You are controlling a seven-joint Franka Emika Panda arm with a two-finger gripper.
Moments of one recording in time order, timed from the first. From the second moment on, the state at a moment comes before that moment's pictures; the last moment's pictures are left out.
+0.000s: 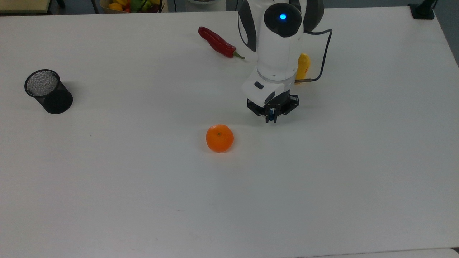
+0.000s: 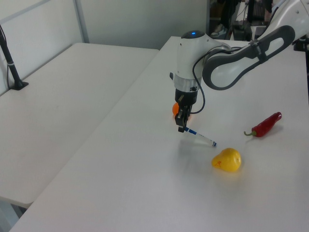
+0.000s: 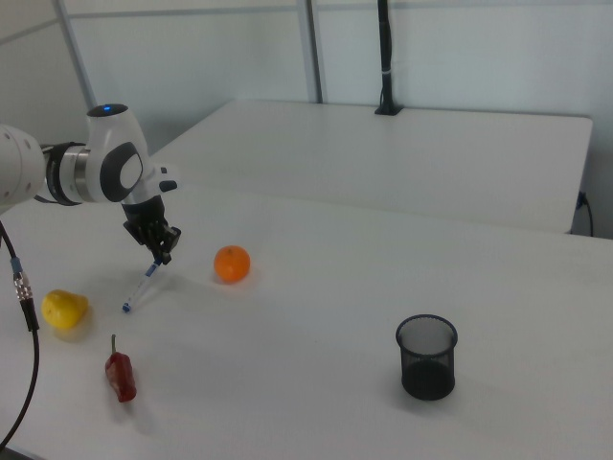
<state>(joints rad) 0.28 0.53 0.10 -1.59 -0.04 2.23 0.30</state>
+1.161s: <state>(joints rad) 0.28 0.56 0.10 -1.58 -0.08 2.26 0.38</state>
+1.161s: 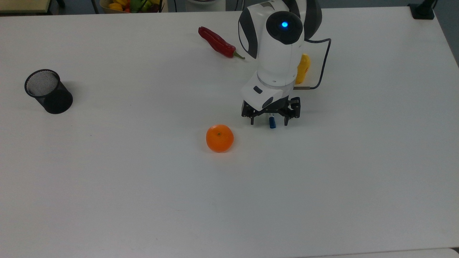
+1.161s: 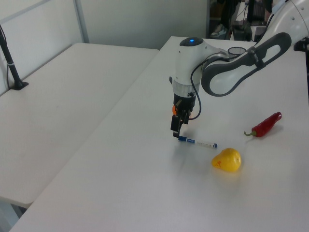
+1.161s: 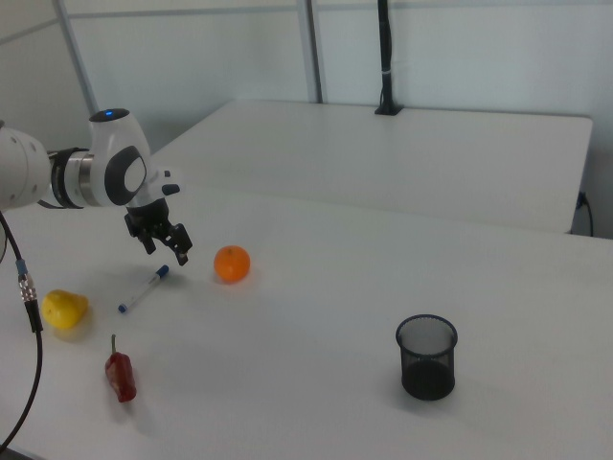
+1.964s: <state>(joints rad) 0.13 0.22 0.08 -1.55 -0.07 1.79 0.31</state>
